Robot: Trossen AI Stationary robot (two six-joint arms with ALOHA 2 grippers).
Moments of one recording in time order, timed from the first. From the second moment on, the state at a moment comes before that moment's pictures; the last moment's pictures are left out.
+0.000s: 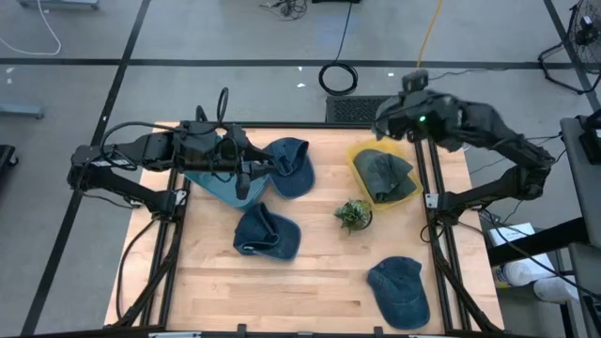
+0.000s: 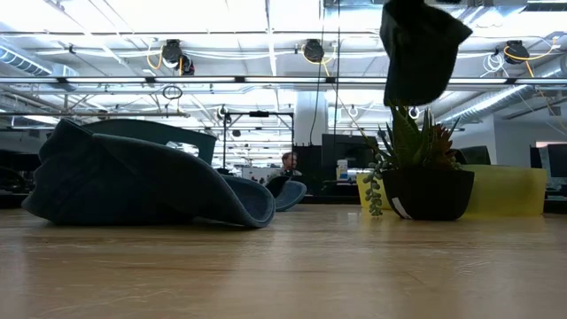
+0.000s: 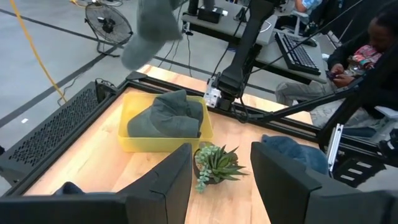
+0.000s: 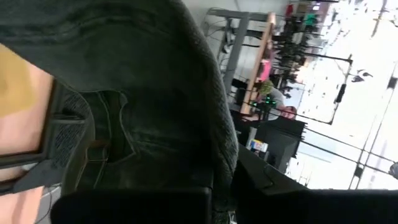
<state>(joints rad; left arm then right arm) 0.00 1.19 1.41 -0.55 -0.13 -0.26 -0.26 1.25 1.73 -1.19 0.87 -1.09</state>
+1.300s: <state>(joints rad) 0.00 1.19 1.41 -0.57 -0.07 -0.30 -0.25 0.99 0.76 -0.52 0.81 -1.03</state>
